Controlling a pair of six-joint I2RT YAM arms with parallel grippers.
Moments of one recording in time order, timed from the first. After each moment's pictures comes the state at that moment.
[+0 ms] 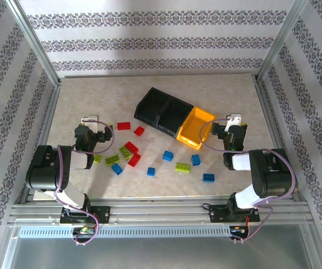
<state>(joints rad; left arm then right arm) 0.03 1.60 0.38 0.86 0.05 0.00 0.04 1.52 0.35 0.86 0.19 0.04</state>
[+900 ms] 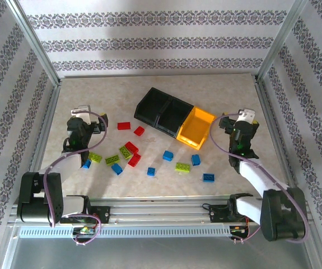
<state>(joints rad) 0.03 1.27 0.50 0.48 0.00 -0.12 0.06 1.10 0.45 0.35 0.36 0.19</state>
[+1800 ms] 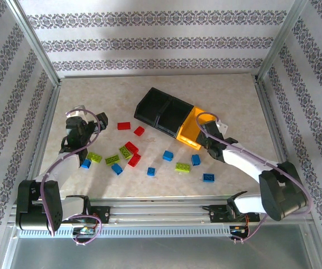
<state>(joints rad) 0.03 1.21 0.53 0.30 0.03 -0.39 0.41 1.35 0.67 -0.31 0.35 0.80</state>
